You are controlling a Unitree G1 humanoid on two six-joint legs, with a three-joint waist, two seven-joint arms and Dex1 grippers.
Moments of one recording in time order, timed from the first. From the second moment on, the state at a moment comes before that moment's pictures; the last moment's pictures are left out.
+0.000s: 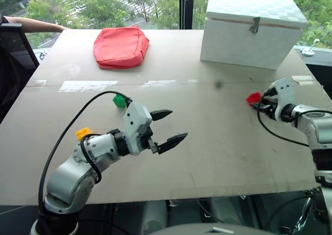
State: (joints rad) left arm 0.00 0.67 0.08 -0.67 -0.63 0.57 -0.74; right arm -0.49 -0.71 0.01 0.06 0.29 0.66 0.81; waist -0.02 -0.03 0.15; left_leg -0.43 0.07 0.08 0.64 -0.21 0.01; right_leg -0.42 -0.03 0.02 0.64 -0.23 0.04
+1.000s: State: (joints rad) left arm 0.25 0.82 0.31 -0.74 -0.71 0.53 -0.91; right arm -0.79 -0.65 0.38 0.41 0.01 0.12 1.39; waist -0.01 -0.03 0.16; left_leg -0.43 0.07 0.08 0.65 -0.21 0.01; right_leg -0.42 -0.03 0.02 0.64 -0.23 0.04
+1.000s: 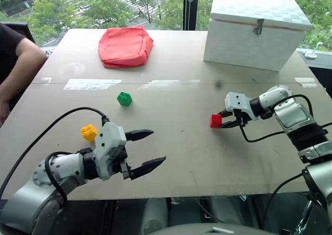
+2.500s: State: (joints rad) left arm -0.52 0.73 0.15 0.13 -0.46 0.75 -0.50; right arm -0.19 -0.70 -0.18 -0.52 0.55 0.43 1.07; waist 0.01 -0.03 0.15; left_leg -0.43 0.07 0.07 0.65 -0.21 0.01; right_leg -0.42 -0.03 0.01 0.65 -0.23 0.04
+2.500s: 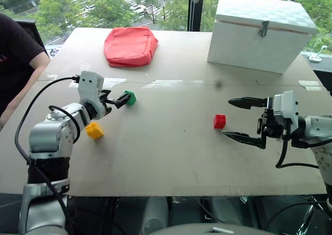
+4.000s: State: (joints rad) left arm -0.79 0.56 -0.33 0.46 -0.10 0.21 -1.41; right arm 0.27 -0.81 -0.39 -0.73 0.67 0.45 0.95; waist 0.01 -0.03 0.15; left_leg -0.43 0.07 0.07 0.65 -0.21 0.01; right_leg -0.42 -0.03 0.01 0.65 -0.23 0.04
